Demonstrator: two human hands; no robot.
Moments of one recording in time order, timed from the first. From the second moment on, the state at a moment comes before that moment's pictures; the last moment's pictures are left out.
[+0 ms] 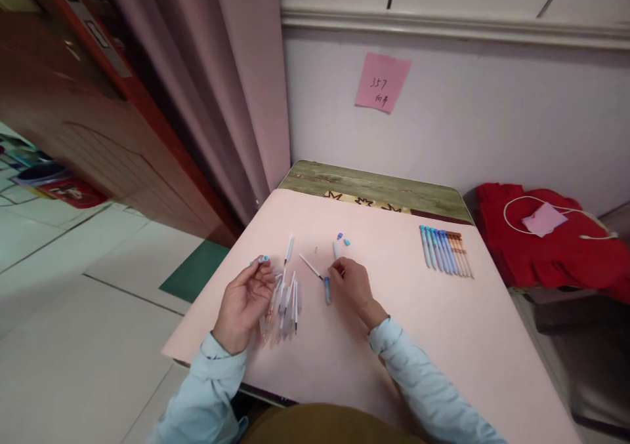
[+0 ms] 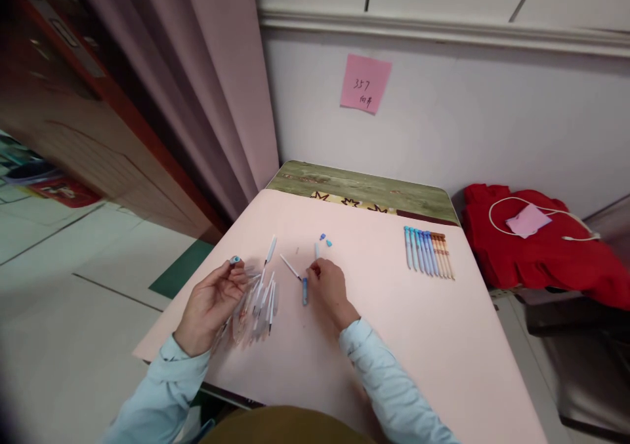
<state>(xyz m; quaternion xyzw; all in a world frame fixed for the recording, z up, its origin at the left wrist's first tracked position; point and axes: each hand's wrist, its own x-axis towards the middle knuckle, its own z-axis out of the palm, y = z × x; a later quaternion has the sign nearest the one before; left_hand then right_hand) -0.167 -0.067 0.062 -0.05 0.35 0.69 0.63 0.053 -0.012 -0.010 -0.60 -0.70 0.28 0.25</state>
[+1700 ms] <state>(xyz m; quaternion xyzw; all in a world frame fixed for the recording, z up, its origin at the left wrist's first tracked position) -0.102 -0.088 0.051 -0.02 0.40 0.57 0.72 0.106 -0.018 -0.014 -0.58 -0.47 0.48 0.46</state>
